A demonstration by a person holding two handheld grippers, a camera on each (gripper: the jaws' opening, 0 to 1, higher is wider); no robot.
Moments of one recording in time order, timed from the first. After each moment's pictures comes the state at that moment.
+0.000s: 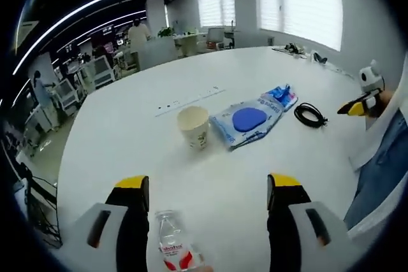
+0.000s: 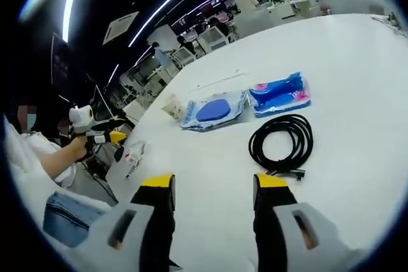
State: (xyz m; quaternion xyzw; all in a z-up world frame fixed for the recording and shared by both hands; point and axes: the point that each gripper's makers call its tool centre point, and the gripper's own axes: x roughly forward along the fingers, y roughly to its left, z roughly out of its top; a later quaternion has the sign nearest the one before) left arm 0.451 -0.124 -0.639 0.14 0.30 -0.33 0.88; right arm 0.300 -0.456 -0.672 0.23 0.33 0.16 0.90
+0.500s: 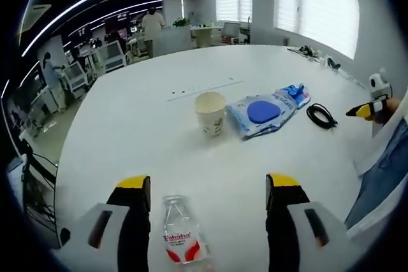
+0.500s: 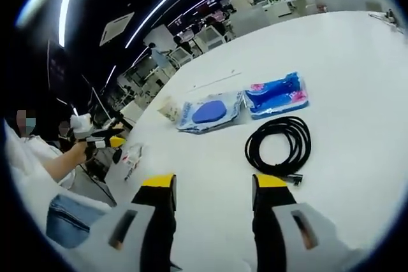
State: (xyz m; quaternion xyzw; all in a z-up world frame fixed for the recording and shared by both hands) left arm 0.462 -0.103 -0.658 0.11 0.34 -0.29 0.89; right arm 0.312 -0.452 -0.674 0.23 0.34 0.16 0.90
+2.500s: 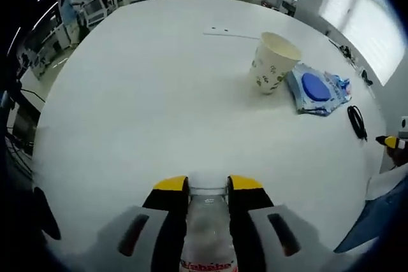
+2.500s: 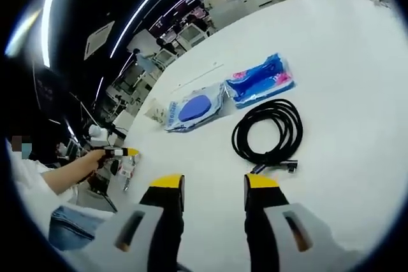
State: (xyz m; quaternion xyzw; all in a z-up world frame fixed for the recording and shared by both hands) left arm 0.482 -0.067 -0.744 0.05 0.50 -0.20 0.84; right arm 0.311 -0.461 -0.695 0.29 0.36 0.11 0.88
